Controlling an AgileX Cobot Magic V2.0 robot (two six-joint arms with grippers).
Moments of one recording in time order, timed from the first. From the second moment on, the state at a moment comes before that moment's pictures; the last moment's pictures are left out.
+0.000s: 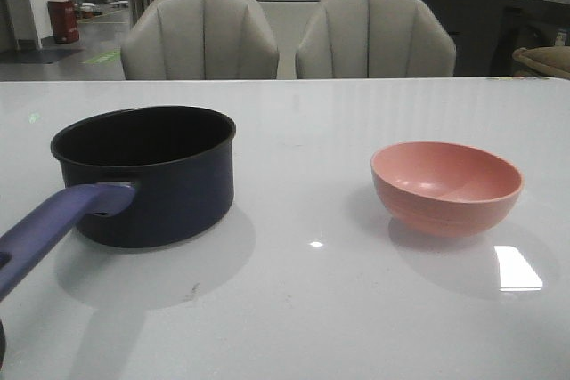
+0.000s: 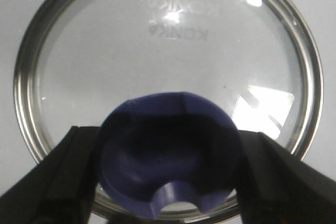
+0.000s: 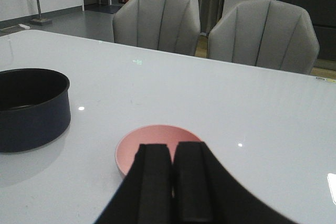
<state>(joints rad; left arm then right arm) 0.18 1.86 -1.28 -0.02 0.98 -0.03 0.33 0.22 -0.14 0.22 0.03 -0.22</state>
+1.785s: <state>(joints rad) -0.34 1.98 -1.85 -0.07 1.24 0.10 0.33 0.22 -0.14 0.22 0.03 -0.22</state>
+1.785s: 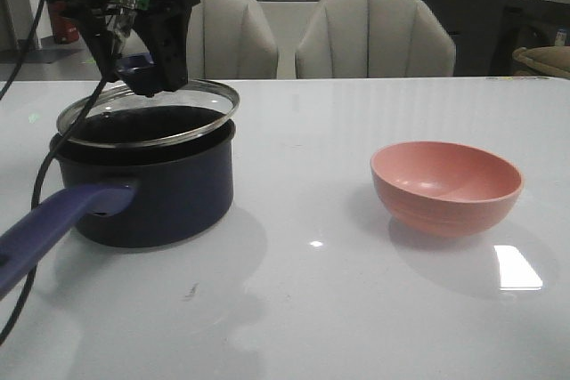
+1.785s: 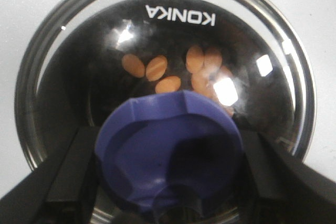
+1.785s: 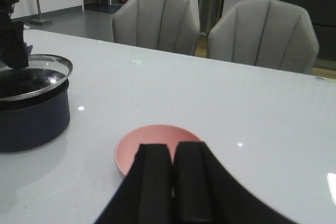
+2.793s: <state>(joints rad) -0.34 2.01 -1.86 -0.04 1.25 0.10 0.33 0.22 -0.14 0.22 0.03 -0.22</state>
